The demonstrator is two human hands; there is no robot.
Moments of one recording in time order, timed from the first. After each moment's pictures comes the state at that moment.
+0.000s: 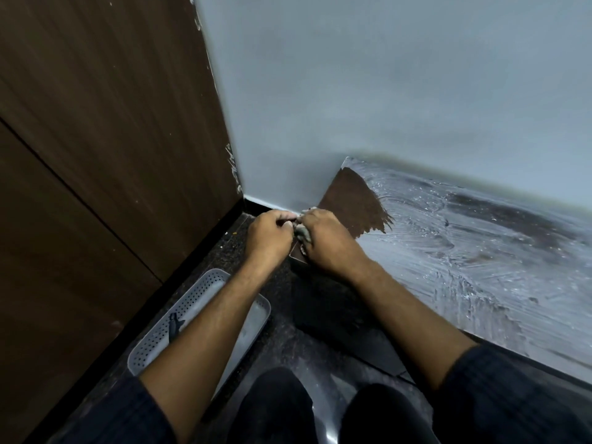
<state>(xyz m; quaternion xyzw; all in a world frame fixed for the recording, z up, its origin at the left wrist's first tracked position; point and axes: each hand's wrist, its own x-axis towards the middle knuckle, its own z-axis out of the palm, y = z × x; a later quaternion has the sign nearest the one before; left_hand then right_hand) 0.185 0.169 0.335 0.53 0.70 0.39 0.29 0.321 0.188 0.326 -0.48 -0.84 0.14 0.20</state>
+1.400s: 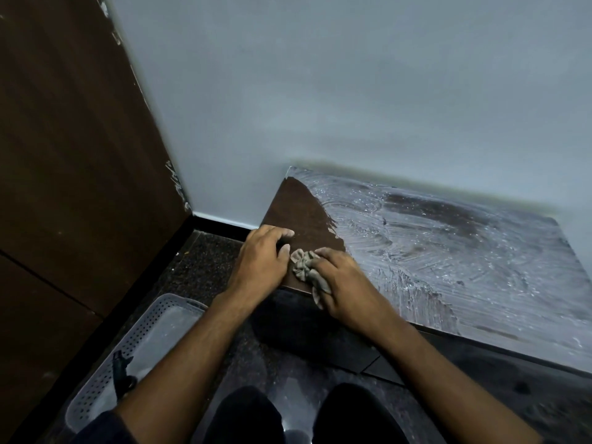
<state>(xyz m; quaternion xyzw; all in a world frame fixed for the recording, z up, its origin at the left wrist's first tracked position) 0.241 0.165 0.319 0.73 0.57 0.33 0.17 0.426 0.107 0.314 -0.55 -0.81 0.13 0.19</state>
